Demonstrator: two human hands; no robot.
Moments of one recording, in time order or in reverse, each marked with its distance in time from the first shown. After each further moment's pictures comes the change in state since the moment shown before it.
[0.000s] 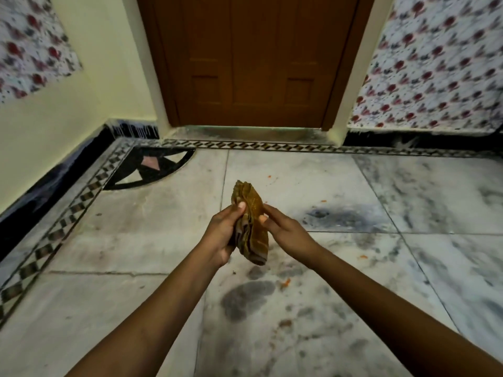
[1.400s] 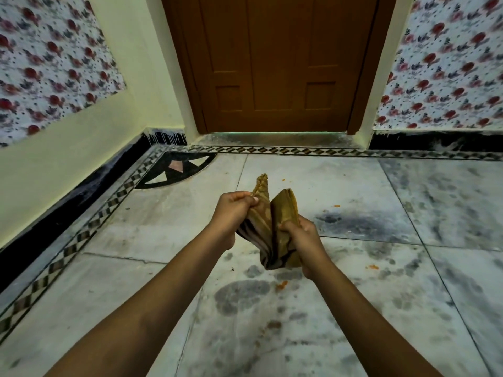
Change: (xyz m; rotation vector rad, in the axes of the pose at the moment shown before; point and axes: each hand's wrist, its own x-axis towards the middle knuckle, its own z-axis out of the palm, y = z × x) left_hand -0.029 0.005 0.093 0.473 0.345 0.163; right_hand -0.022 0.044 -0.043 0.604 0.160 0.141
